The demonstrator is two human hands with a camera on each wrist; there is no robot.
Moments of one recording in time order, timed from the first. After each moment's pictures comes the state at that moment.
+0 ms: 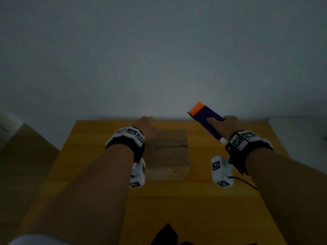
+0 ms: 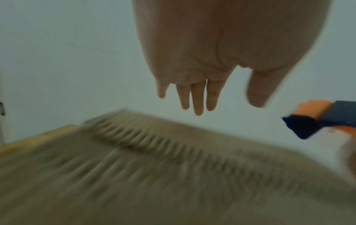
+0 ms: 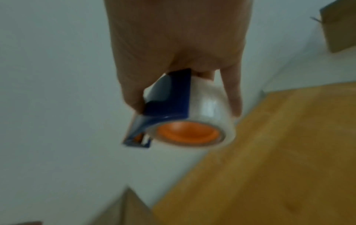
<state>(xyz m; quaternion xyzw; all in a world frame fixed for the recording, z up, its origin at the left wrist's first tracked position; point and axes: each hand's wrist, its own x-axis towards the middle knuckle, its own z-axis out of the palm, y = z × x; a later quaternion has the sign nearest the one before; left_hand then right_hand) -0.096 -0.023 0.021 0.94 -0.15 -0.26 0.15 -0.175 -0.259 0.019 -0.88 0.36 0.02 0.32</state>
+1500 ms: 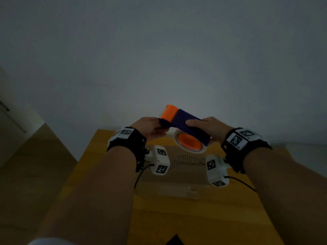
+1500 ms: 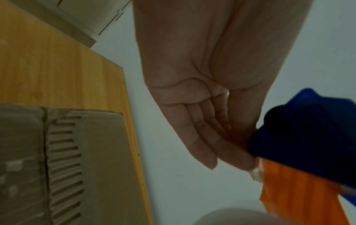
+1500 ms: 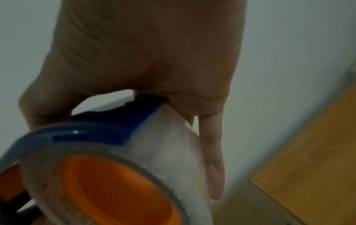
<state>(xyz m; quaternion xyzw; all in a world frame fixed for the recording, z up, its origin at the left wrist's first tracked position) -0.067 0.033 0.053 0.65 0.05 -0.27 0.71 -0.125 -0.167 0.077 -0.85 0.18 0.14 0.48</state>
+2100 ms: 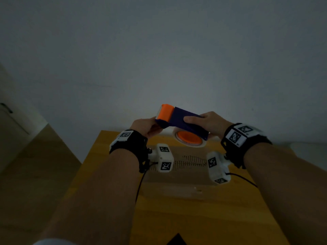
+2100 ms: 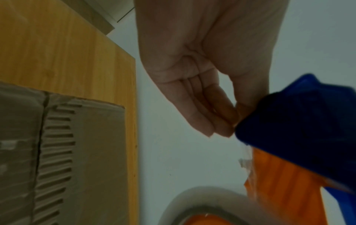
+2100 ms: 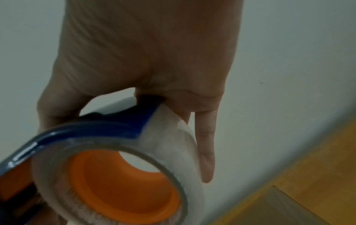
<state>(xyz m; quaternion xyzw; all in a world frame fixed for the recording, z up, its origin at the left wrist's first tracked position) -0.060 0.046 0.051 0.59 0.17 -0.19 0.76 -0.111 -0.152 0.083 -0.87 0.15 0.11 0.46</state>
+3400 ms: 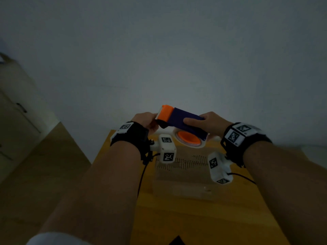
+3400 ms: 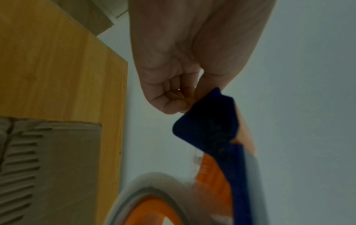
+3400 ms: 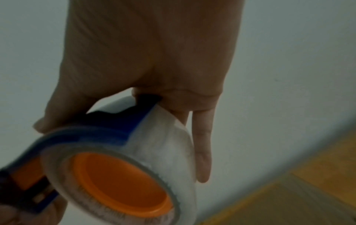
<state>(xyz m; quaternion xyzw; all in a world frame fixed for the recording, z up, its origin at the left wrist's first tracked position) -0.043 0.078 0.059 0.65 0.18 -0.19 0.71 -0.109 -0.123 0.087 -0.90 0.09 0.12 0.41</state>
